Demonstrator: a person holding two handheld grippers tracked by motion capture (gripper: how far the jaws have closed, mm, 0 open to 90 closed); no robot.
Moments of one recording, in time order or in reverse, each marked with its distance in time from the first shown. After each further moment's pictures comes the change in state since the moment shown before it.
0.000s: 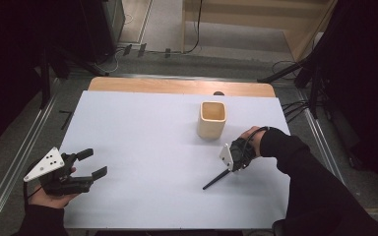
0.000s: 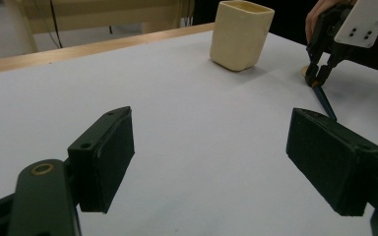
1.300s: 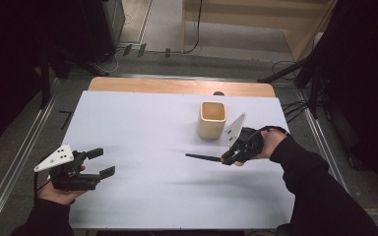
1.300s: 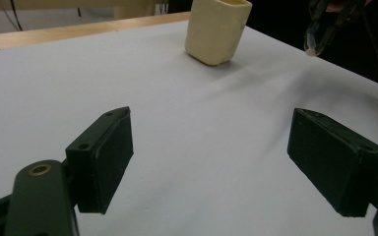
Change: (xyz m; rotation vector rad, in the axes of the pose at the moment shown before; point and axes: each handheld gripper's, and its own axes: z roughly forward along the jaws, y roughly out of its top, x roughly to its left) left arm 0.000 0.008 0.021 0.058 -0.116 -0.047; right arm 0.014 -0.005 -0.065 -0.413 -0.038 0.569
